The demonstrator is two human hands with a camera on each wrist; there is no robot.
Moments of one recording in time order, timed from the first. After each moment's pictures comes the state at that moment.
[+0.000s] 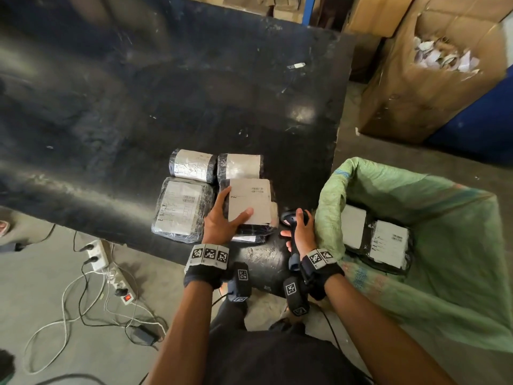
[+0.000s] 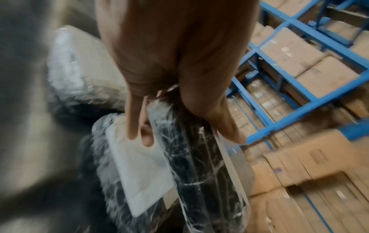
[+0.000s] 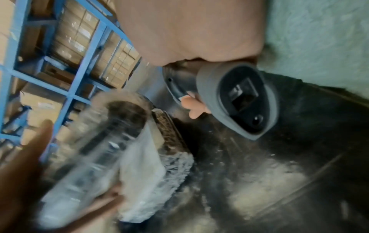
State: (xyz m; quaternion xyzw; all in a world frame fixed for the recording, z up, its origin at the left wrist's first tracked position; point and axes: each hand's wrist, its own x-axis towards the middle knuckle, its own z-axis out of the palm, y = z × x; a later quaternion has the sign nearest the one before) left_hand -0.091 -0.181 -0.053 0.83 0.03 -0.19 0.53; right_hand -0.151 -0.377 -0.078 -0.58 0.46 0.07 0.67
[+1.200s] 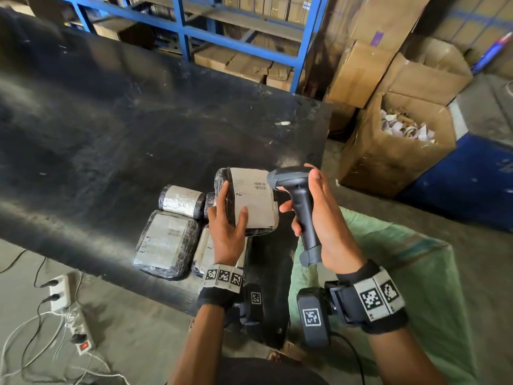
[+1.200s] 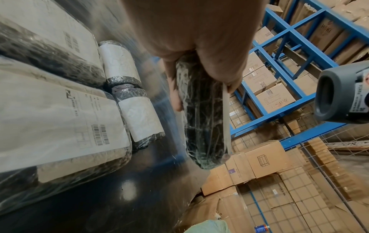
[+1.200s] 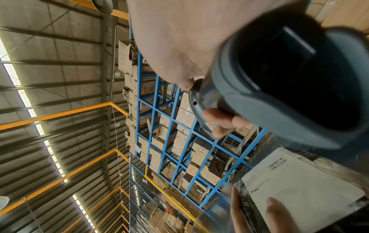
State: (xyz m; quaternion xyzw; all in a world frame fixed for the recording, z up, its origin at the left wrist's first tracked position) left_hand -0.090 -0.261 0.020 0.80 -0.01 0.12 0.59; right_hand -0.137 -0.408 0.167 -0.64 0.16 -0.02 0.75
